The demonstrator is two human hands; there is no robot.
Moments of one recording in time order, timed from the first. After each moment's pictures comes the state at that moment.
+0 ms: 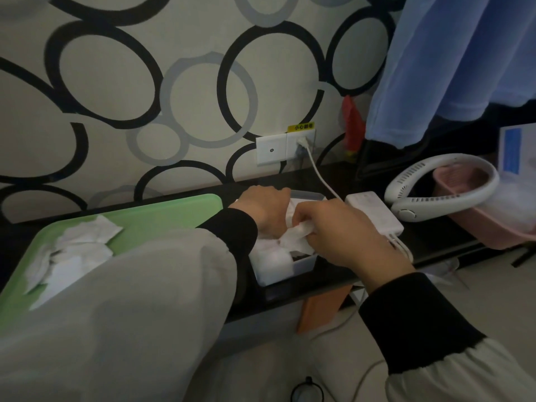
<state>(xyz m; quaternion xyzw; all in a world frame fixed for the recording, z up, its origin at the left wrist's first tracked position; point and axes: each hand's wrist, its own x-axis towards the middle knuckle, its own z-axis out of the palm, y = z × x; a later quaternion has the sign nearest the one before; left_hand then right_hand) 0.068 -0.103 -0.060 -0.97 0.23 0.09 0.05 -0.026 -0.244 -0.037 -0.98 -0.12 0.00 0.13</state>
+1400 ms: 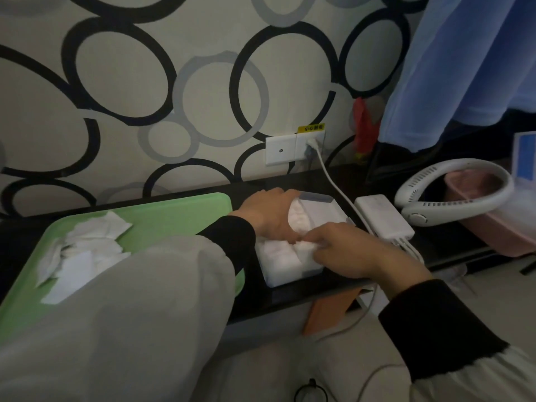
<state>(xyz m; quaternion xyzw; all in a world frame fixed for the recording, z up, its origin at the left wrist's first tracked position) 0.065 -0.084 -0.072 -0.97 0.22 0.11 -0.07 -0.031 -0.243 -0.036 -0.96 -0.11 0.20 0.18</state>
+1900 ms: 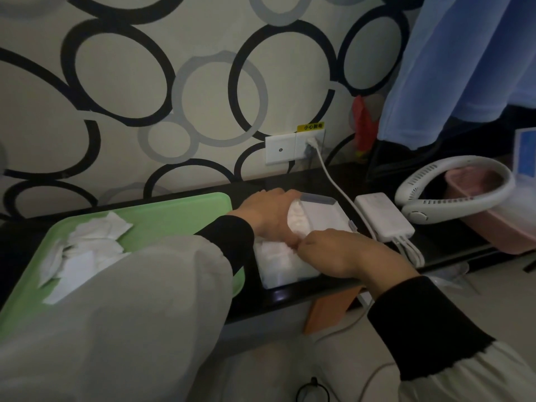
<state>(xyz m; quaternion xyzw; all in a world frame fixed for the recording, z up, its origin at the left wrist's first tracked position) 0.061 -0.084 -0.068 -0.96 0.22 0.13 -0.07 -0.025 -0.227 -0.042 -0.95 -0.11 0.27 0.09</state>
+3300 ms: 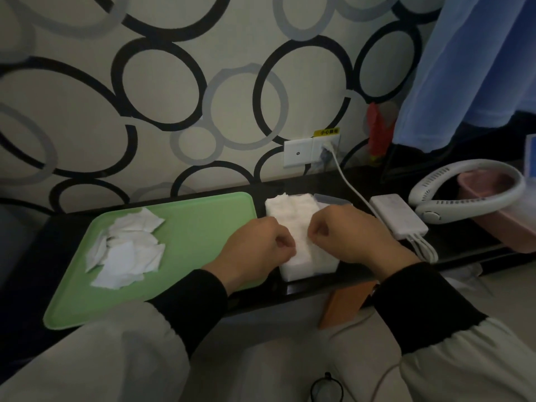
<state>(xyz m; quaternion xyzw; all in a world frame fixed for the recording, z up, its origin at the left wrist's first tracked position) -0.037 -0.021 -0.071 -0.95 0.21 -0.02 -0.22 -0.029 -0.215 -0.041 -0.98 -0.13 0.05 0.12</state>
